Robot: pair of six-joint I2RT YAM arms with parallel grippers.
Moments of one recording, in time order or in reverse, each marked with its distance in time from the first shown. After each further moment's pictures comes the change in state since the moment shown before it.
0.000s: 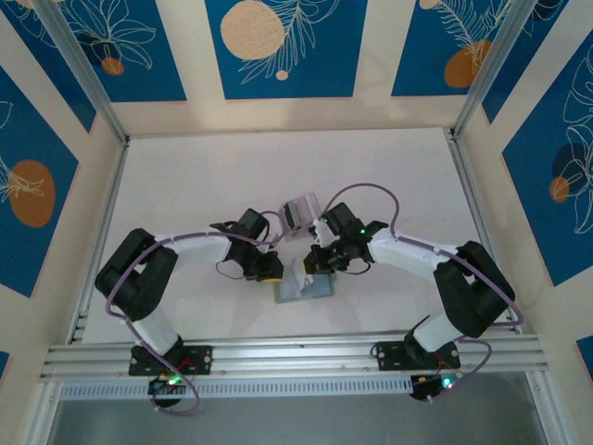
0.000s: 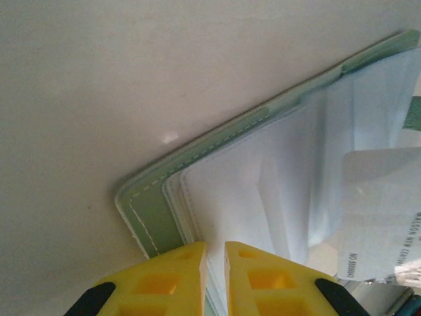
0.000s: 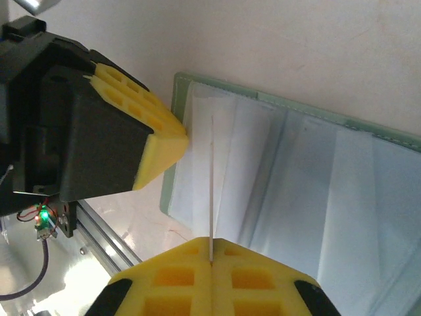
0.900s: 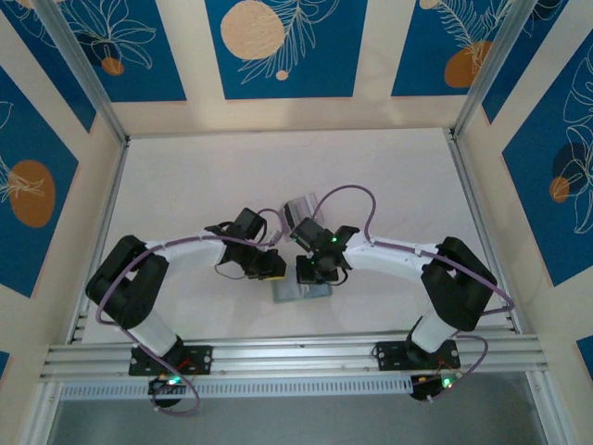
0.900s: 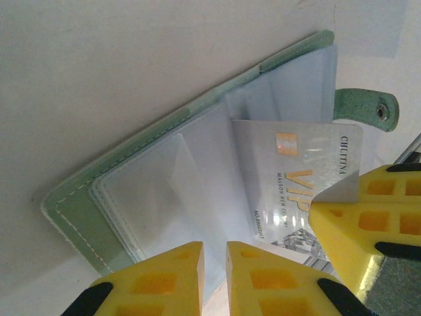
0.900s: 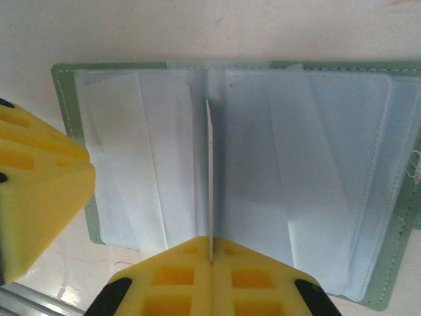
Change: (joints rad) left arm -0.005 -0.071 -0.036 0.069 0.052 -0.008; right arm 0.238 0.066 0.143 -0.223 0.426 0.290
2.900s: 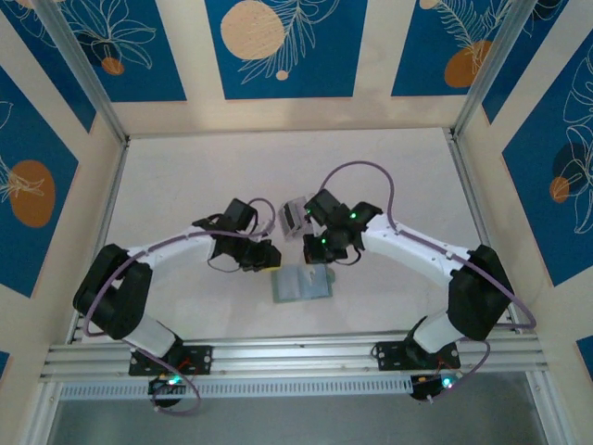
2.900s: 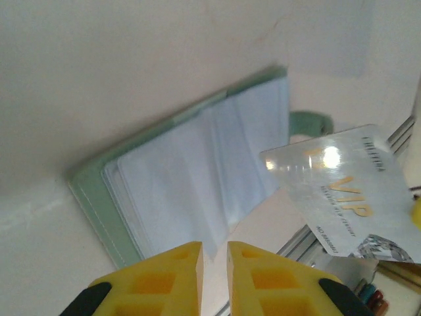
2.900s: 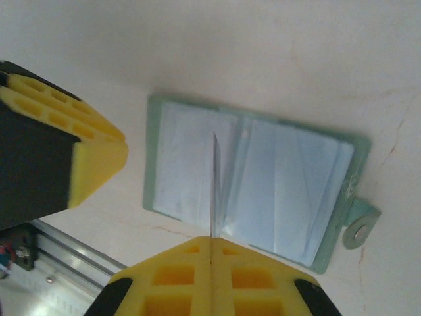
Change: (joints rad) left arm 0.048 -0.085 0.030 -0.086 0.018 -0.002; right arm -0.103 -0.093 0.138 -0.172 -0.069 -0.183
